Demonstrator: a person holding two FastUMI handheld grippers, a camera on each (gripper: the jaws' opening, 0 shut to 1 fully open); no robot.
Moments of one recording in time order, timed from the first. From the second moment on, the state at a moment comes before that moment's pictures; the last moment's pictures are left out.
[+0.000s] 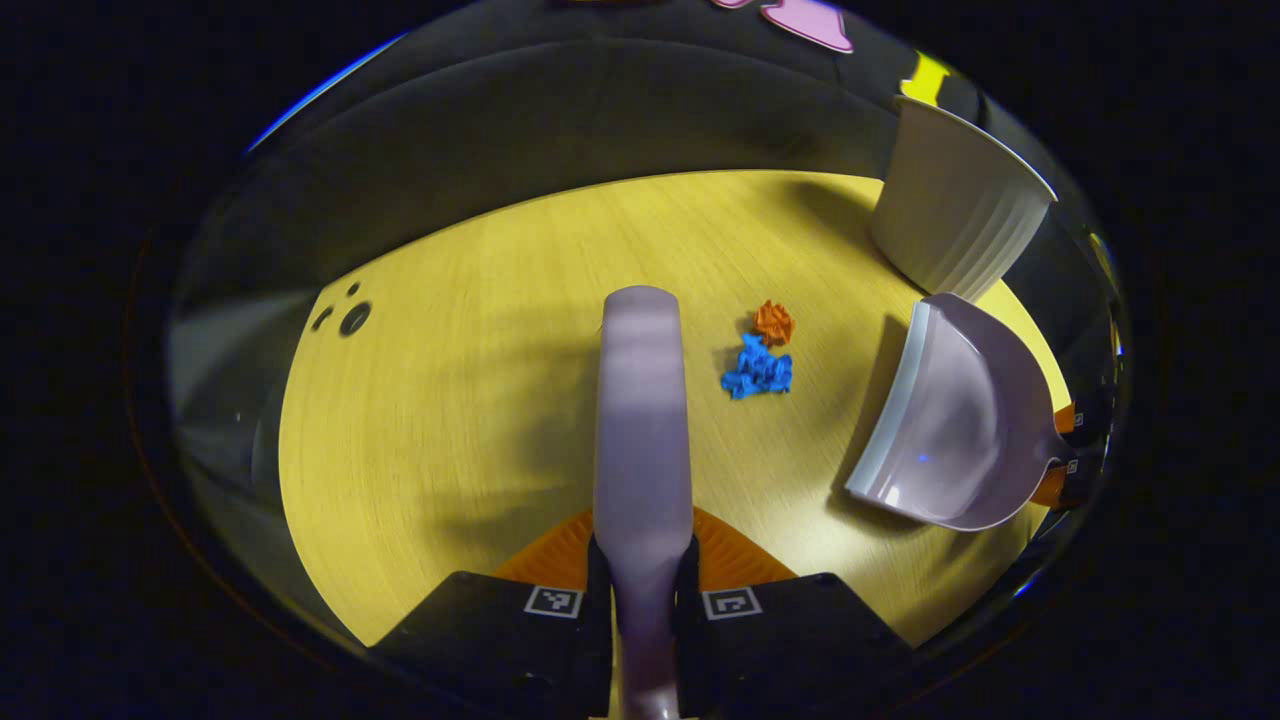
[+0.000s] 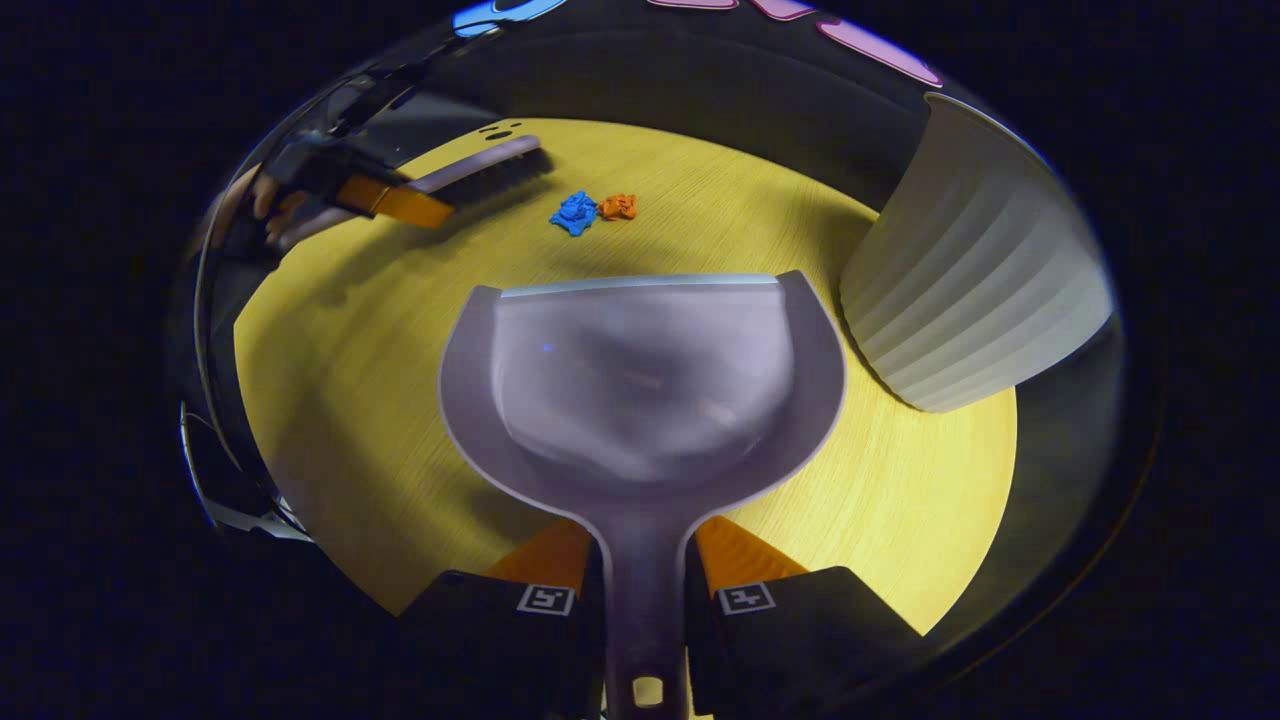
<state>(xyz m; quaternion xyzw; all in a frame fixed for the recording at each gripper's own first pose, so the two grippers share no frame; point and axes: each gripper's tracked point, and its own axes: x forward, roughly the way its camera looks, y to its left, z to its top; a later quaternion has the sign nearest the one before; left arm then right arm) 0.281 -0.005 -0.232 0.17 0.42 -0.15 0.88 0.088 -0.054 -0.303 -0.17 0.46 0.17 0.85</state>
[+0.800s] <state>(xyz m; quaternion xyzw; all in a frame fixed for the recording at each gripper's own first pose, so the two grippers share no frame) 0.306 -0.089 -0.254 0.30 0.46 -0.35 0.76 0.084 -0.050 -0.309 -0.20 0.48 0.21 0.83</state>
